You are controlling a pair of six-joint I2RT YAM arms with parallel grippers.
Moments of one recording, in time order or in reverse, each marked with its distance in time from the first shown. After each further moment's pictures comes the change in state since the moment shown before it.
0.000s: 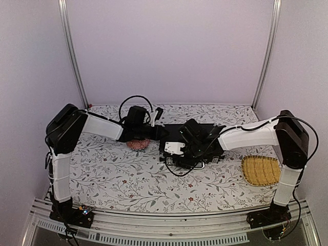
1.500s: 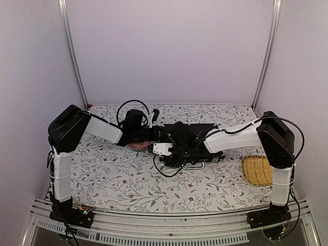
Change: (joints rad) left arm 0.027 0.055 -0.061 0.154 0.039 -0.141; right arm 0.062 0.172 0.140 0.091 0.092 -0.074
